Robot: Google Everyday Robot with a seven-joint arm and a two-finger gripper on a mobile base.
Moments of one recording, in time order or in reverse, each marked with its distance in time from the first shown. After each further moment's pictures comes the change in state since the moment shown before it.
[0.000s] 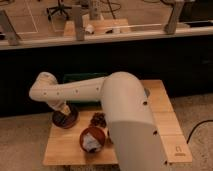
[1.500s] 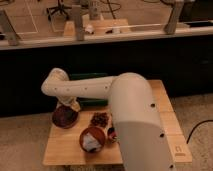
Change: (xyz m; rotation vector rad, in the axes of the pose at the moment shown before) arm 0.054 0.019 0.010 -0.048 0.035 0.098
